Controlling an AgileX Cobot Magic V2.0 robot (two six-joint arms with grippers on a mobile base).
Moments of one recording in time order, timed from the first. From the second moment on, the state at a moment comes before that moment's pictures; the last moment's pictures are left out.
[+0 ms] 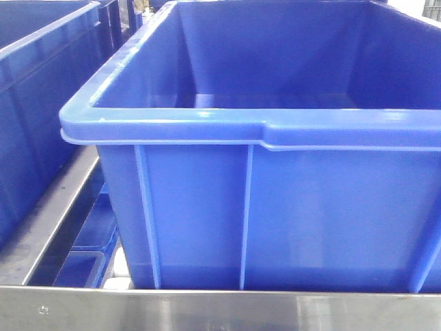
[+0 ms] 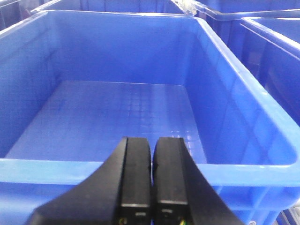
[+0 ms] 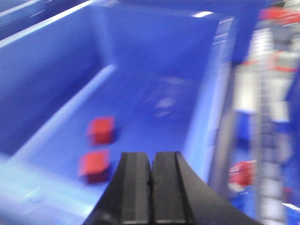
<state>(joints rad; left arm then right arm) -0.06 -0.01 0.01 -0.10 0.08 0.05 0.25 0.09 -0.26 -0.09 0.32 0.07</state>
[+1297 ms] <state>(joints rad) -0.06 -0.01 0.01 -0.10 0.08 0.05 -0.08 -0.01 0.03 0.06 0.04 0.03</state>
